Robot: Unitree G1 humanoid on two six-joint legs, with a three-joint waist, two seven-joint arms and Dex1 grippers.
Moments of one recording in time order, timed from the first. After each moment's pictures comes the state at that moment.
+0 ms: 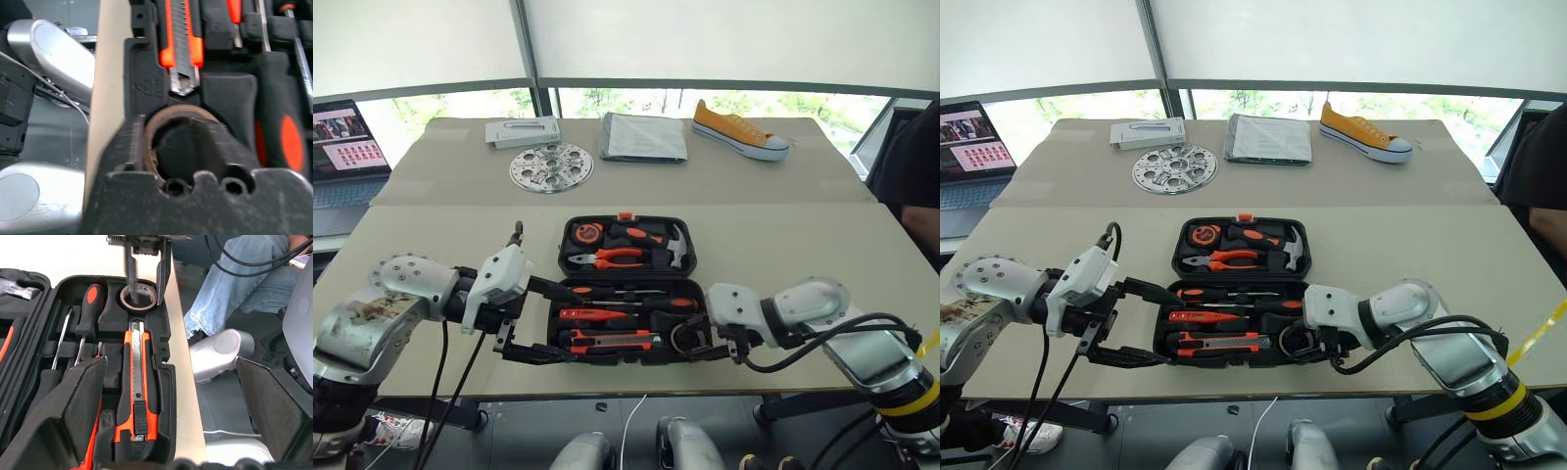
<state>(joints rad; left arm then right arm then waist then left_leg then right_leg) -0.32 0.99 0.02 -0.39 -0.63 0.55 -1.39 -0.36 -0.90 0.30 -0.44 0.25 0.52 1.24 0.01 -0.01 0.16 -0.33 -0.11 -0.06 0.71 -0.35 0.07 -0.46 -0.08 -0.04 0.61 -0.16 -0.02</state>
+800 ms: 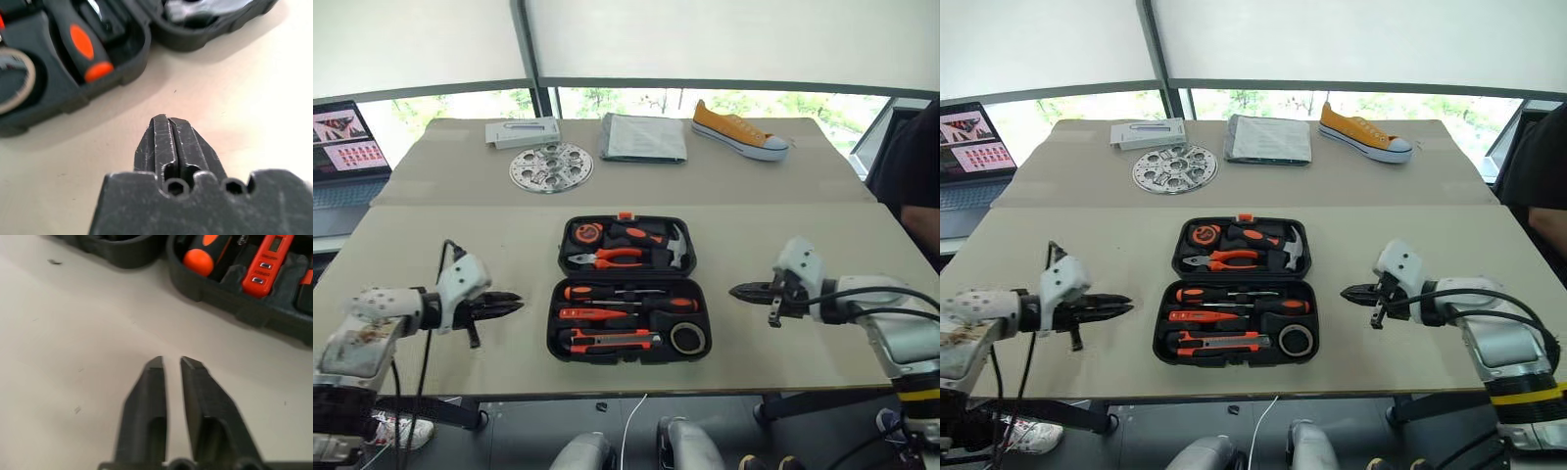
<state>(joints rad) -0.22 0.87 0.03 0.08 -0.28 0.25 -1.14 -0.35 -0.82 0.06 0.03 0.24 0.36 1.08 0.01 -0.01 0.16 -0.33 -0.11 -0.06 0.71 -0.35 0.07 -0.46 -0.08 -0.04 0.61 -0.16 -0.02</state>
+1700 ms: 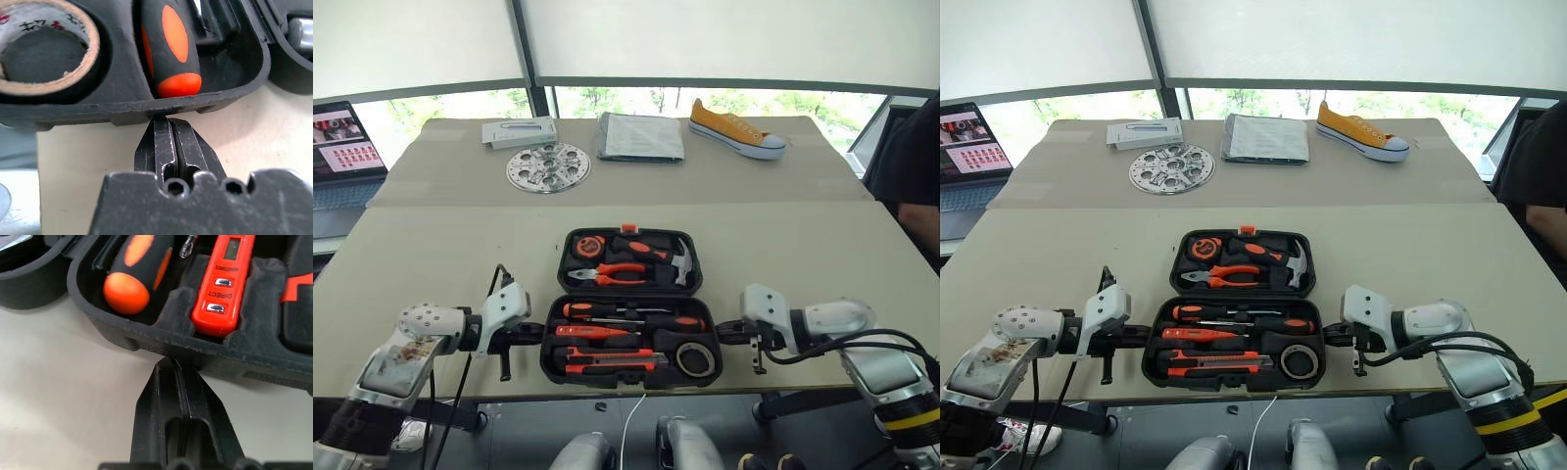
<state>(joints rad) -0.11 0.86 -0.02 -0.14 -0.29 0.35 -1.21 -0.20 -0.84 0.13 -0.16 0.18 0.27 1.14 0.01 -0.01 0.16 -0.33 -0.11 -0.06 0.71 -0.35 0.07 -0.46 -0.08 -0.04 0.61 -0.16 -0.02</state>
